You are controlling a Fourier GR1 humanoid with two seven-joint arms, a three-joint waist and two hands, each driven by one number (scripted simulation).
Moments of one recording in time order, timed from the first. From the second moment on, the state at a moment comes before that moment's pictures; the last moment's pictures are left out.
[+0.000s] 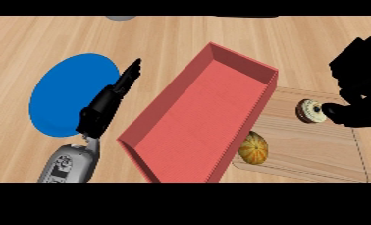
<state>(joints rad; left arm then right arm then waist) -0.21 0.15 -0.17 -1.52 -0.07 -0.11 0.07 -0.55 -0.83 0.18 -1.68 0.04 0.43 -0.78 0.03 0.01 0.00</state>
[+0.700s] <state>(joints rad) -0.20 0.13 -0.15 -1.52 -0.09 -0.12 0.07 -0.91 -0.57 0.27 -1.46 0.02 0.54 -0.53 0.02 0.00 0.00</state>
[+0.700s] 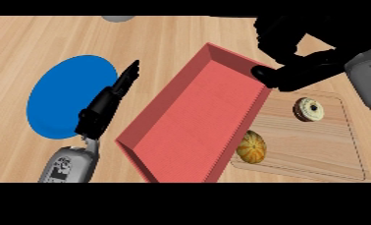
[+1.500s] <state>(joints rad) -0.19 0.11 -0.14 -1.56 -0.11 -0.13 0.11 -0.99 -0.24 0.40 -1.21 0.43 0.33 -0.58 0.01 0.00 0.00</state>
